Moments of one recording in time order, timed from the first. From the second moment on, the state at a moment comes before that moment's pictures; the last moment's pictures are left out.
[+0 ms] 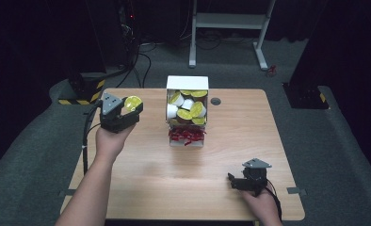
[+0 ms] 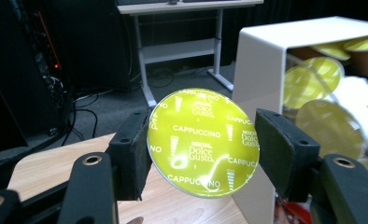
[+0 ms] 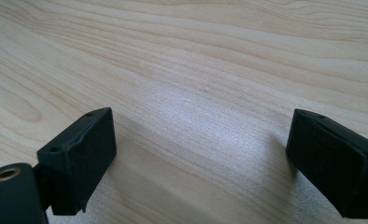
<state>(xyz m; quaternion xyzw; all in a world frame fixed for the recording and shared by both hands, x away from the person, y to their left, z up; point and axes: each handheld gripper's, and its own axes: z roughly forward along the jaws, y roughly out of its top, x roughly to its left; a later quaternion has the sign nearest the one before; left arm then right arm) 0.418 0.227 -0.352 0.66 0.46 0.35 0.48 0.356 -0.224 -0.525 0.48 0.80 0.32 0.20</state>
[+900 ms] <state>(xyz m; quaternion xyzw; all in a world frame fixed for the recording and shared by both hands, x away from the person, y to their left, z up) 0.445 0.229 -0.423 0.68 0.50 0.31 0.44 0.355 -0.224 -0.525 0.48 0.79 0.32 0.20</state>
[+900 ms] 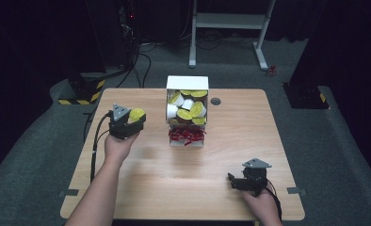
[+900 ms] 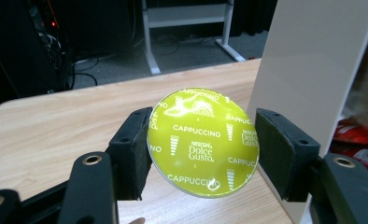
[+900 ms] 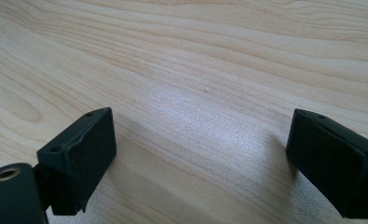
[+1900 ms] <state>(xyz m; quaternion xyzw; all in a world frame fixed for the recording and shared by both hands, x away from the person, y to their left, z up) 0.465 0.224 -0.481 0.69 0.54 0.26 0.40 0.355 -0.224 -0.525 0.48 0.79 0.32 0.20</state>
